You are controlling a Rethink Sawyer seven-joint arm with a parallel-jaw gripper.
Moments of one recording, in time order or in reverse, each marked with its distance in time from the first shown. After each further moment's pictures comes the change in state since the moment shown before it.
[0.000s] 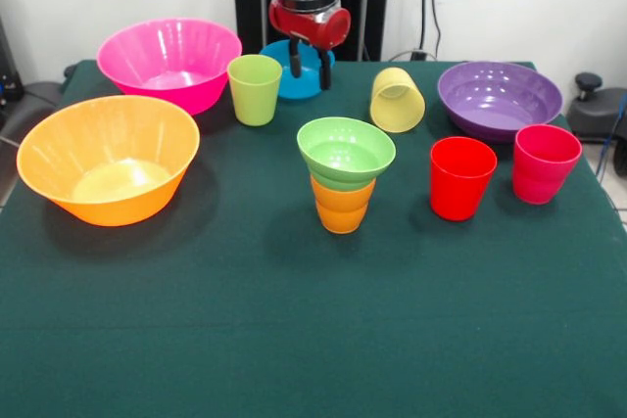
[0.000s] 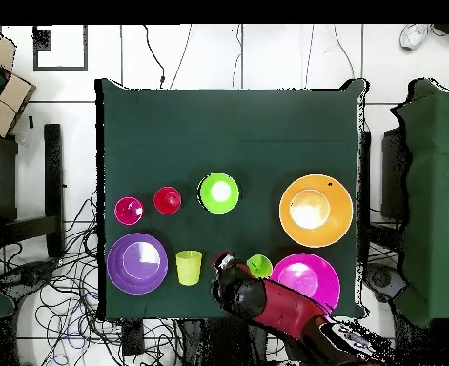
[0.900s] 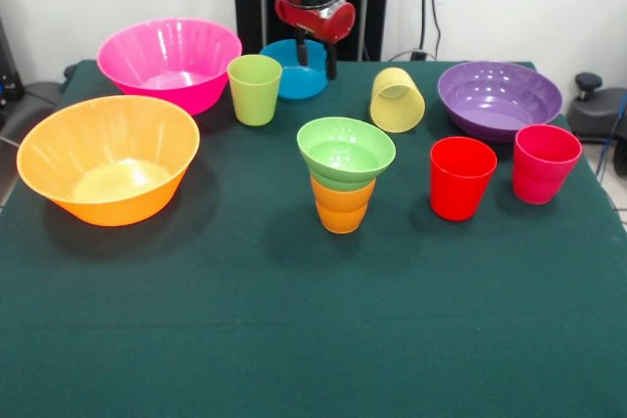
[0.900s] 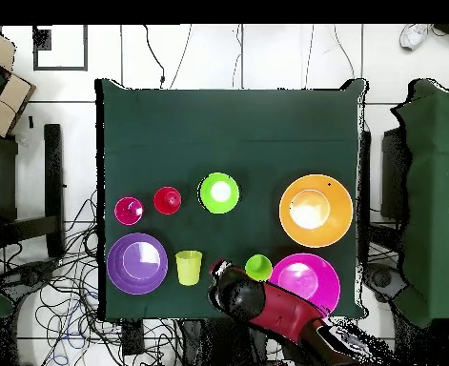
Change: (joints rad) arm 0.021 0.000 -0.018 0.013 0.027 0.082 0.000
